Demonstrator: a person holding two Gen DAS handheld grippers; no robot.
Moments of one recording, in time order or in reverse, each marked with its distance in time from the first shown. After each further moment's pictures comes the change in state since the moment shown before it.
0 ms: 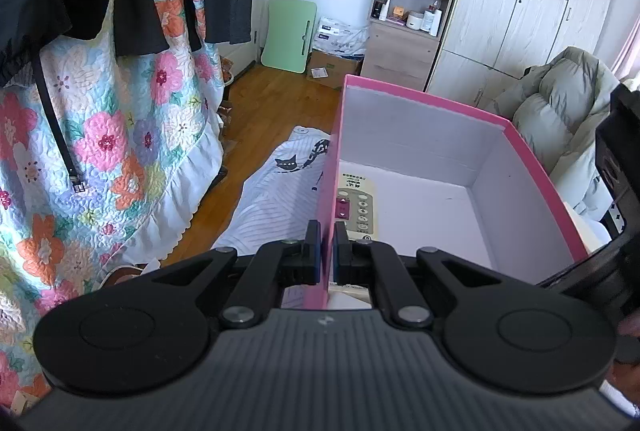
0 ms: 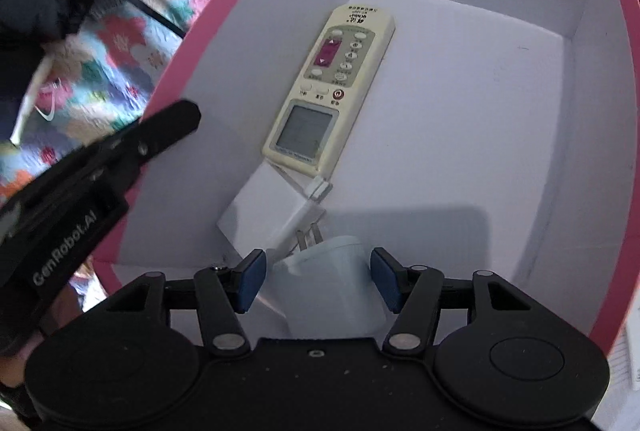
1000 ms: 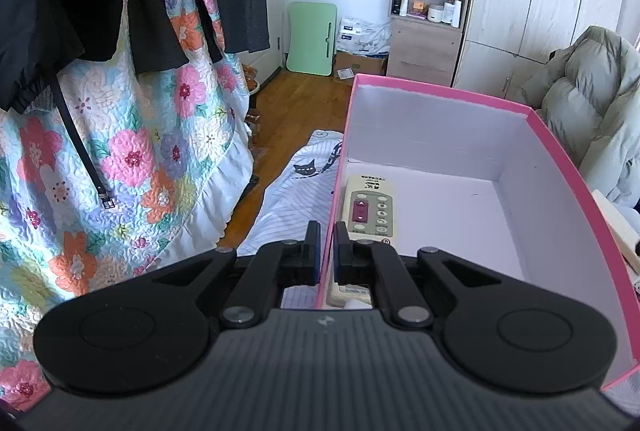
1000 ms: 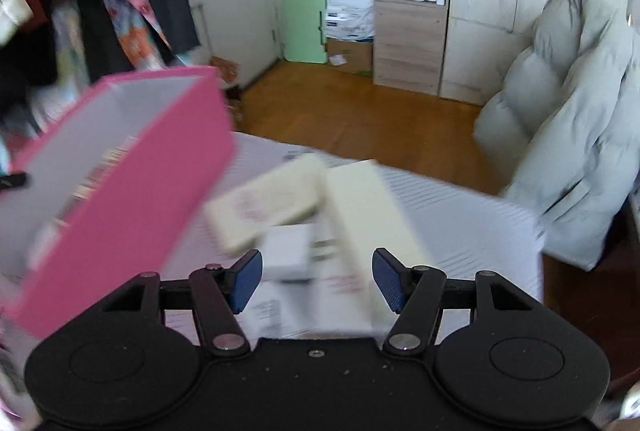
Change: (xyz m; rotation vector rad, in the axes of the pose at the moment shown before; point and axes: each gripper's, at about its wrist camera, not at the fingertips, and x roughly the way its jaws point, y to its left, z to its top) left arm 0.009 -0.019 0.006 0.064 0.000 0.118; right arm -0.140 -0.176 -0.093 -0.057 -0.548 -0.439
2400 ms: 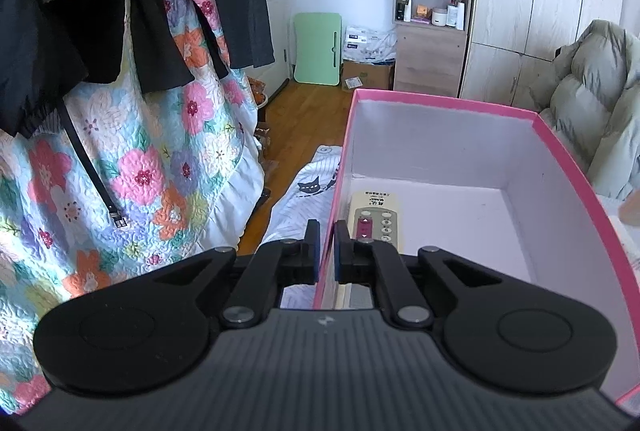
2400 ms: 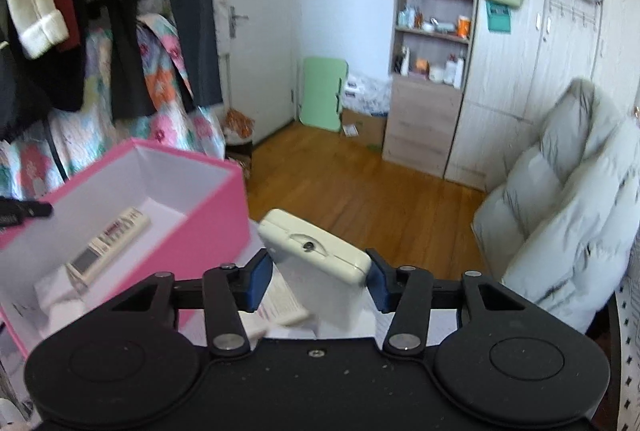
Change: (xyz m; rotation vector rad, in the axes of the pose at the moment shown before) left arm -0.001 -0.009 0.009 0.036 -0.031 0.036; right arm -0.060 0.033 0.048 -0.119 -0.238 0.053
